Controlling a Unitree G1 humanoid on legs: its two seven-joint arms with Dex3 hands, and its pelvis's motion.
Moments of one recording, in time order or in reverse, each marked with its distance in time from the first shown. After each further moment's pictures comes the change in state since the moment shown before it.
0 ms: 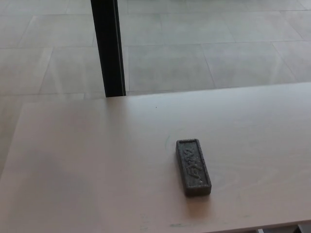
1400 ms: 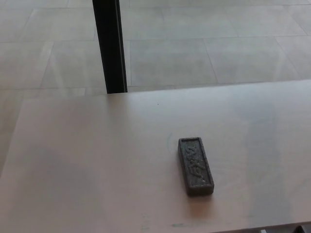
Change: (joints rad) left_arm -0.085 0.036 0.188 -0.010 -0.123 0.141 0.090; right_arm -0.717 0.101 0.385 -0.379 0.078 -0.008 -0.133
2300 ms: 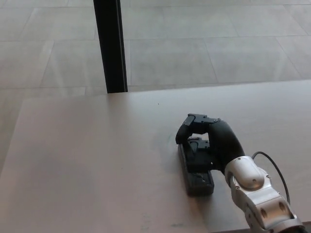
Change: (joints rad) left_arm 0.007 0.007 -0.035 -0.025 -0.033 0.015 0.011; right_arm 0.103 0.238 0.422 0.168 -0.199 0.033 0.099
